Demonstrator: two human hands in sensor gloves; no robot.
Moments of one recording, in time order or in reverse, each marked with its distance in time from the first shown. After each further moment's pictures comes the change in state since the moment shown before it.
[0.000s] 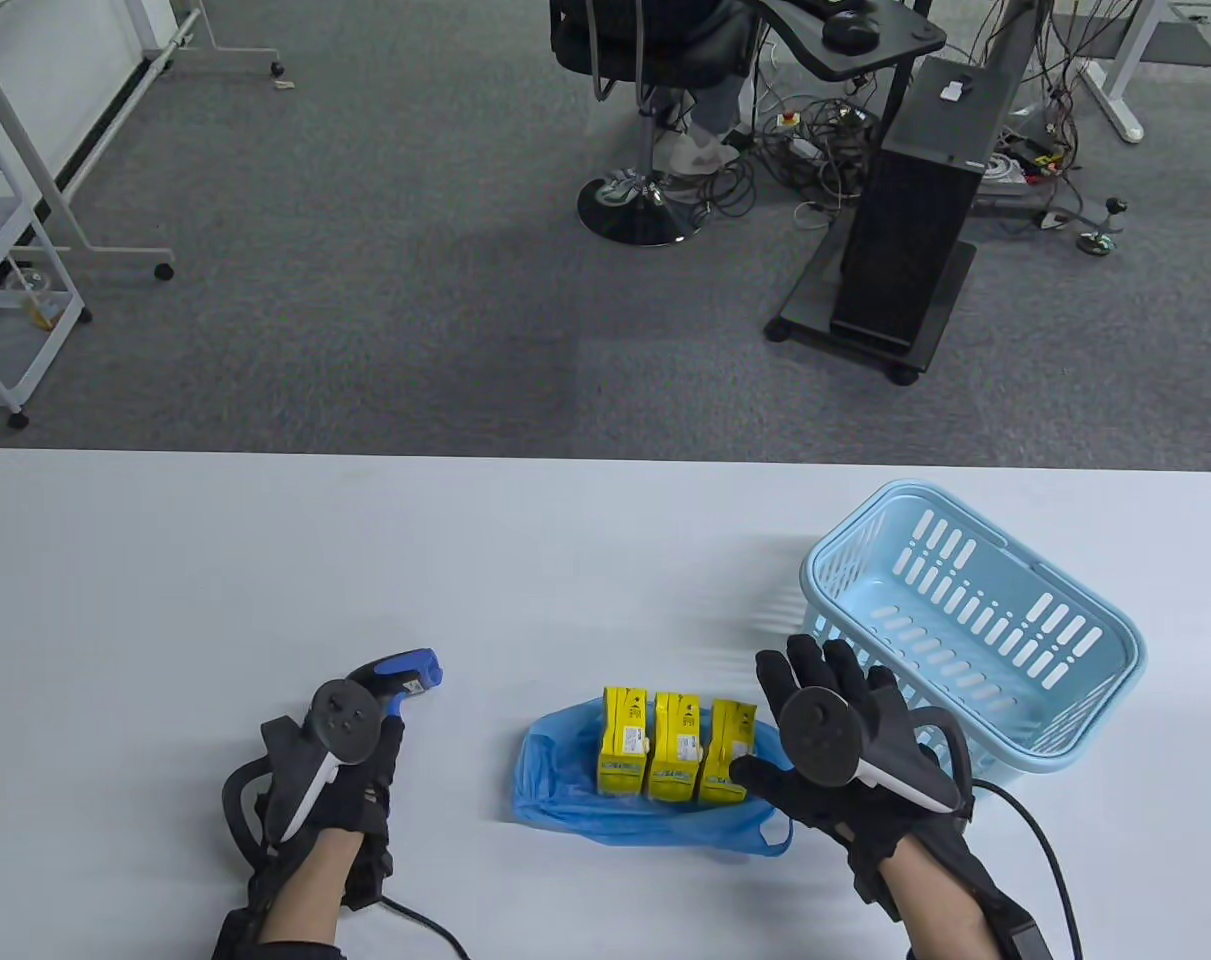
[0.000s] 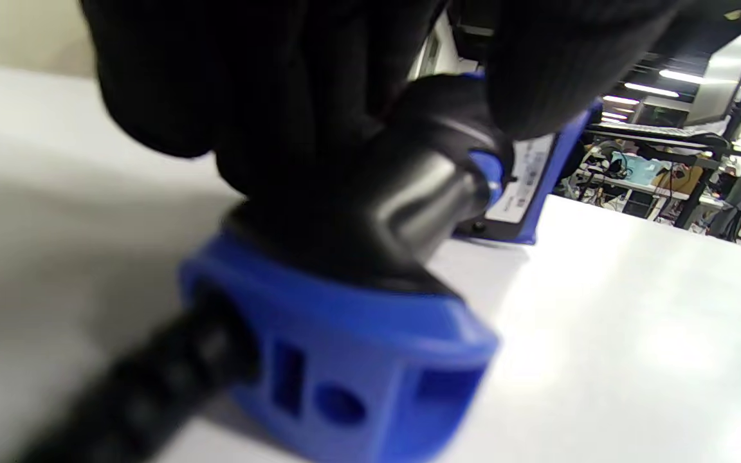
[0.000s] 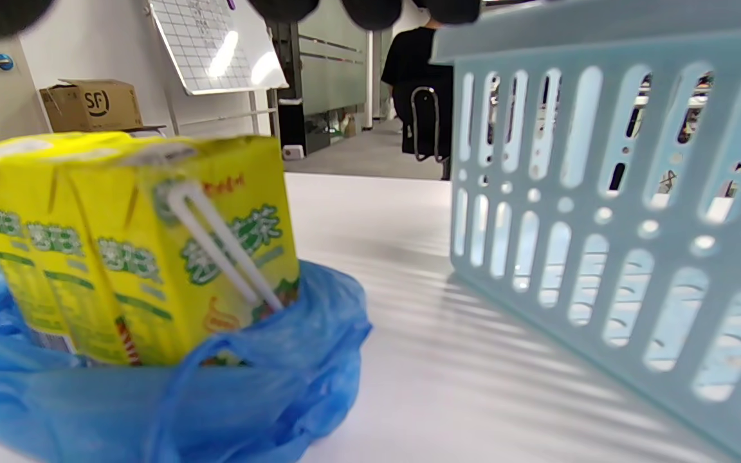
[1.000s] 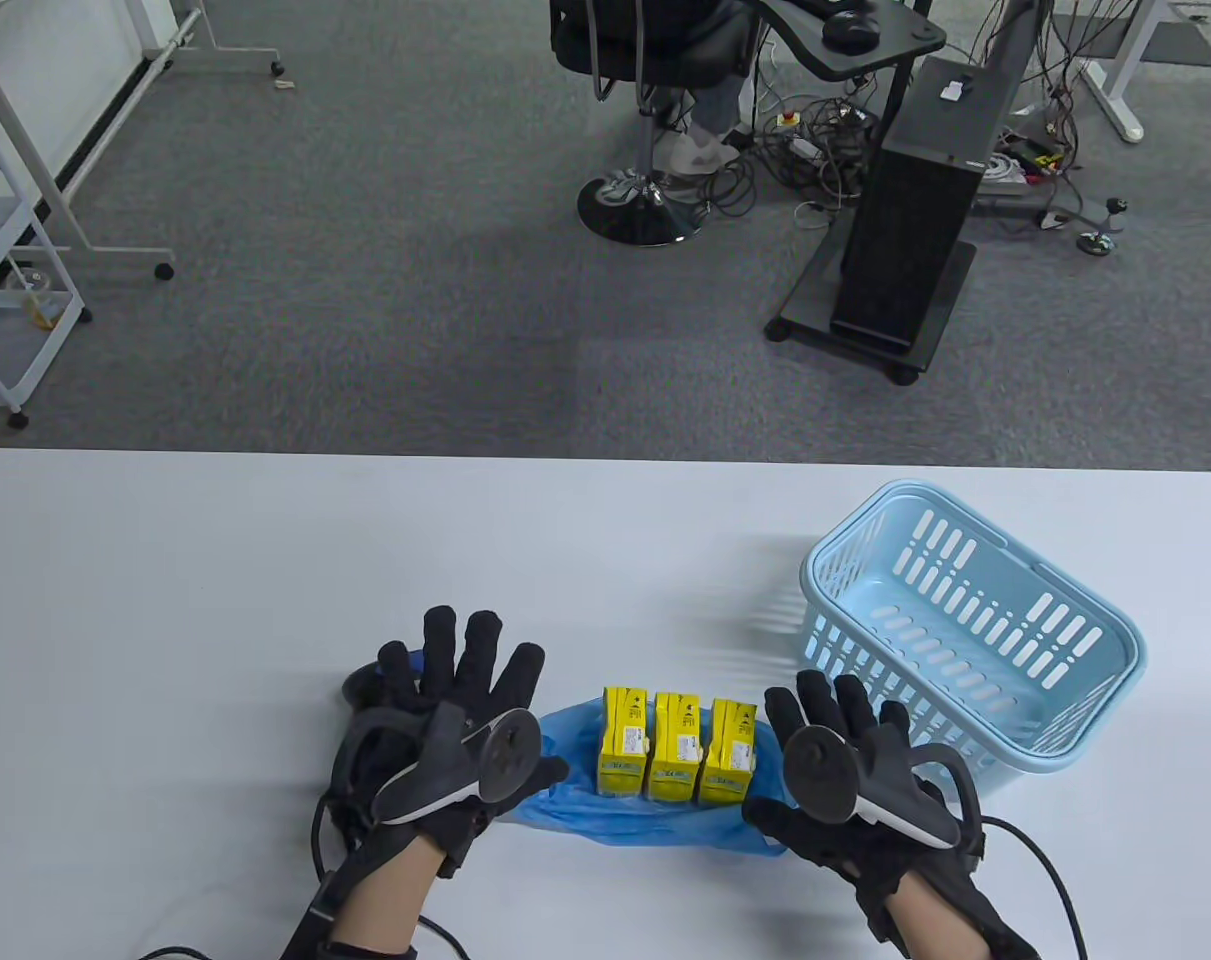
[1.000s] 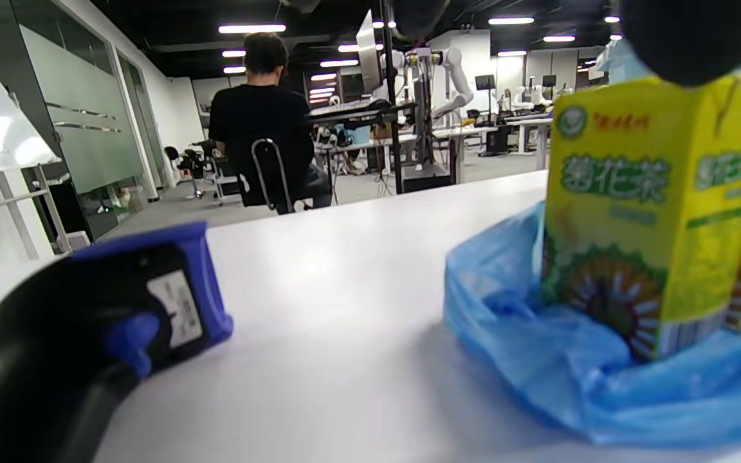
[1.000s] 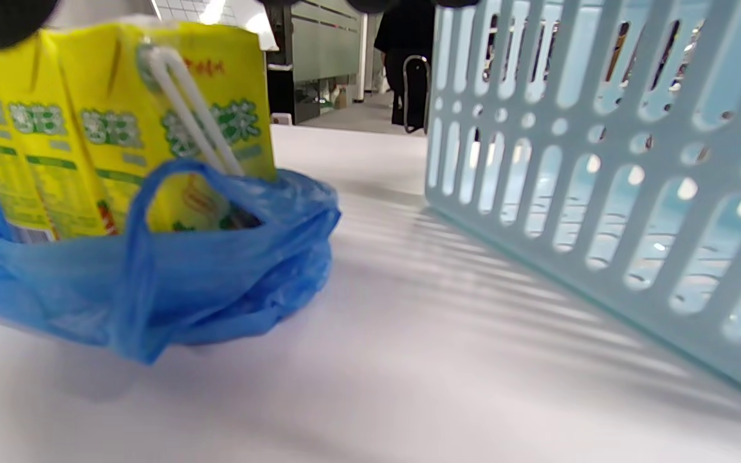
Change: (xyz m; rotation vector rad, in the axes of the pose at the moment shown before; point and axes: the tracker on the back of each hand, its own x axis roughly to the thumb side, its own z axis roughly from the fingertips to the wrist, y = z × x) left_hand 0.108 0.032 0.048 -0.009 -0.613 -0.291; right_hand -0.006 0.034 0.013 0.058 0.032 0.058
